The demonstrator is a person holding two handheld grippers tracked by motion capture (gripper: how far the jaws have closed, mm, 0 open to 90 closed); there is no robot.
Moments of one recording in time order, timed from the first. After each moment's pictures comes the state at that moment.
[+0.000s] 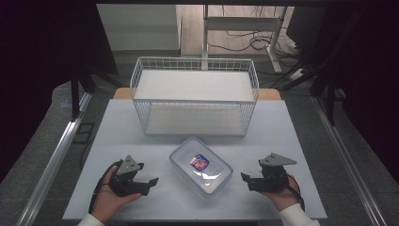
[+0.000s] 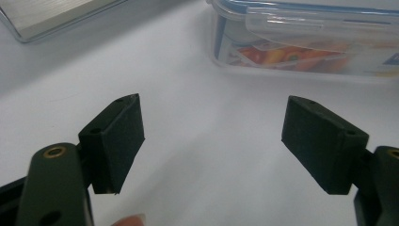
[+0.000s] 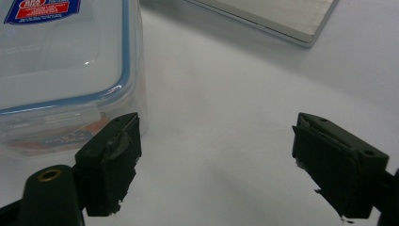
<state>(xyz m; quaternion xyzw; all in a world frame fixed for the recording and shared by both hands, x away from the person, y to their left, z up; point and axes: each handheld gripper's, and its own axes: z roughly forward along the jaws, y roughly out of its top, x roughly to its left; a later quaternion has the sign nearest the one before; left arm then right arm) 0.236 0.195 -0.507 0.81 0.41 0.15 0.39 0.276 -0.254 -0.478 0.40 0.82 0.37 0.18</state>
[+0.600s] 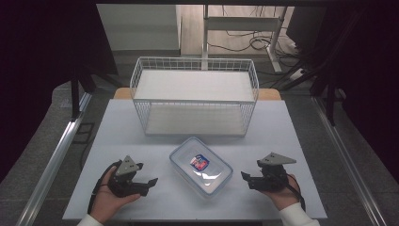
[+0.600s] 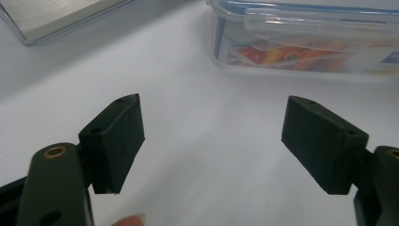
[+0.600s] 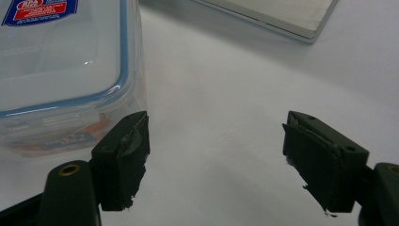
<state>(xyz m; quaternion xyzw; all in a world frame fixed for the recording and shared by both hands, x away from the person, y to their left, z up) 0.233 0.196 -0.505 0.81 0.40 0.15 0.39 0.277 -0.254 -0.479 0.40 0.82 0.37 0.17</state>
